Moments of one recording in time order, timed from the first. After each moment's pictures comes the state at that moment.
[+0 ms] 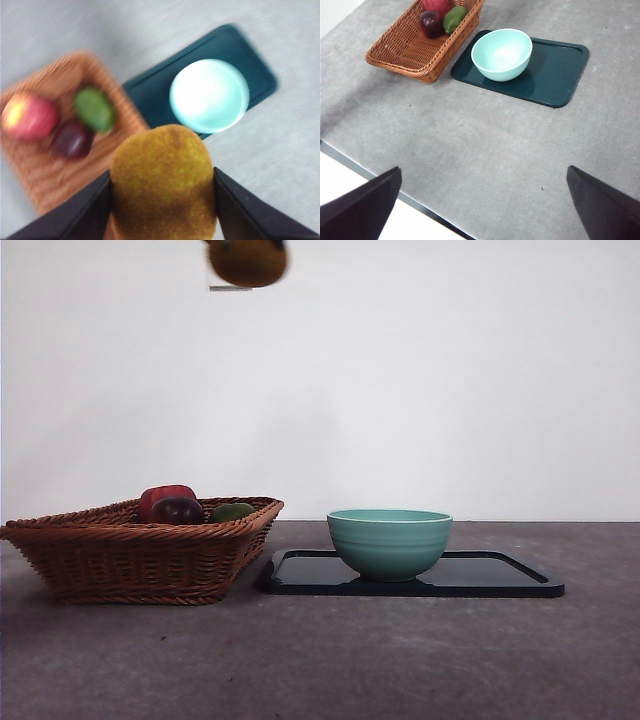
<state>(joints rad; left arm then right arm) -0.59 1.82 2.25 -1.41 -0.01 -0.01 0.74 0.35 0.97 -1.19 0.08 0.36</state>
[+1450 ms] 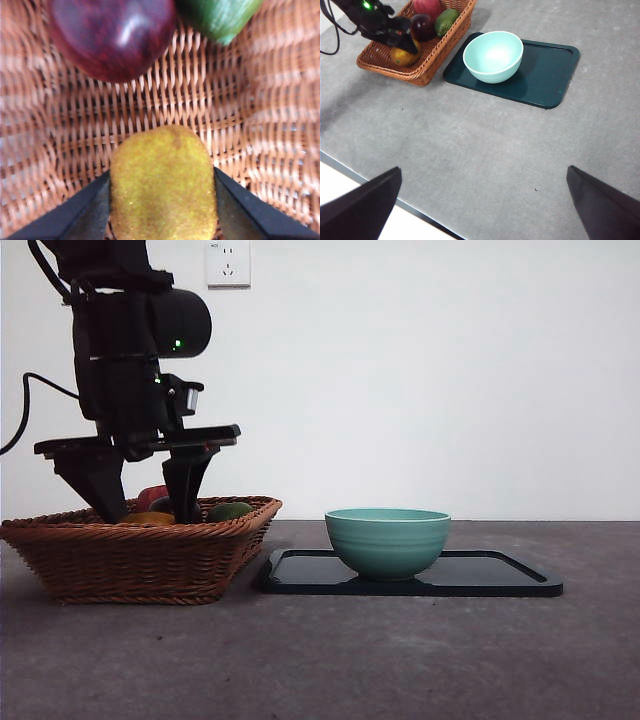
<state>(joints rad) -0.40 1.84 1.39 -0.80 -0.03 -0.28 0.74 0.35 0.97 -1.19 0.10 0.37</state>
